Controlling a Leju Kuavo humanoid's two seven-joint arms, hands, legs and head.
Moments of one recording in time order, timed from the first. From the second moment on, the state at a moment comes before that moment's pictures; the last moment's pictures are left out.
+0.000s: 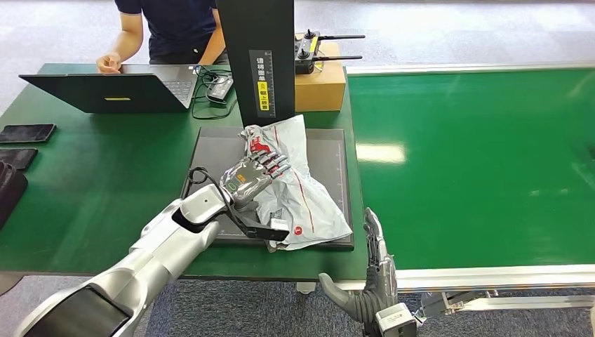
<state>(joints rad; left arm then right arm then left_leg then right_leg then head) -0.77 -0.09 -0.66 -0.41 -1.54 0.36 -0.29 0.17 0.09 0.34 -1.64 0.21 -0.29 -0.70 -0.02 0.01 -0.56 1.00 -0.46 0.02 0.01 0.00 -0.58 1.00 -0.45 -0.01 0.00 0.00</state>
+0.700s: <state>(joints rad) -0.73 -0.07 -0.73 -0.36 -1.53 0.63 -0.27 0.15 0.09 0.34 -1.60 0.21 -0.22 -0.70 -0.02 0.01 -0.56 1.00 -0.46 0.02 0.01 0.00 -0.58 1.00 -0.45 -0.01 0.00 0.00</state>
